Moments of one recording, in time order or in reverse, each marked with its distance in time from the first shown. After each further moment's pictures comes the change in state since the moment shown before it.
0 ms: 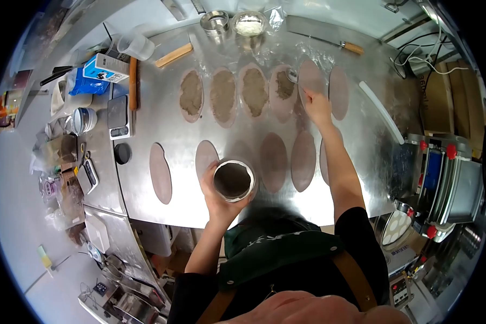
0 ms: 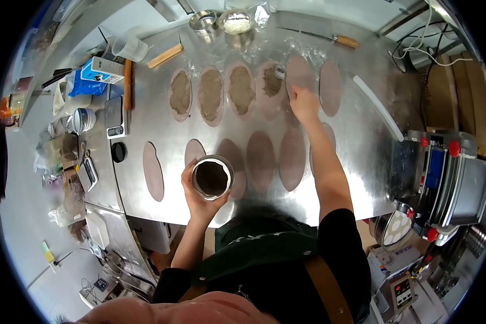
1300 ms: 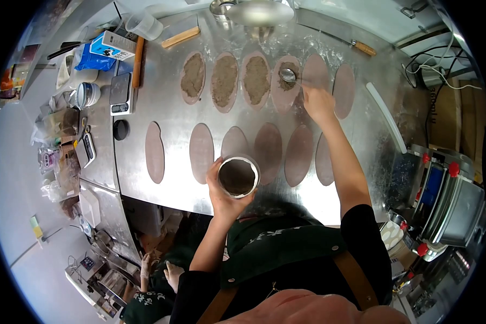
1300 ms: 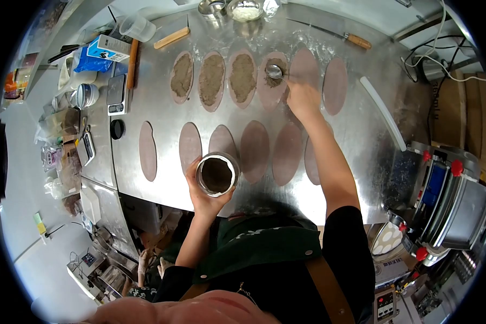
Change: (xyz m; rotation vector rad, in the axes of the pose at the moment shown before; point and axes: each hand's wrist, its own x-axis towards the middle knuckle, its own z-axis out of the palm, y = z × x) left_hand -0.037 0.026 0.036 -0.051 0.085 -0.120; right_hand -0.005 -0.016 -0.028 -0.219 -0.137 -0.274
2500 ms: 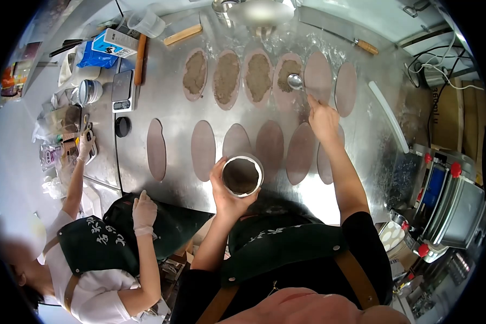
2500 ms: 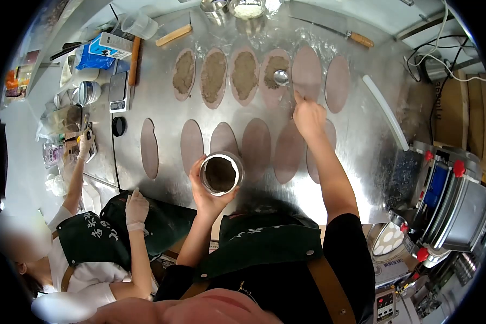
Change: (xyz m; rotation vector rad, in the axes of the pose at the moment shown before) left_hand -0.003 0.008 0.000 0.059 -0.009 -0.015; right_hand -0.049 0.012 0.021 -0.022 0.181 -0.034
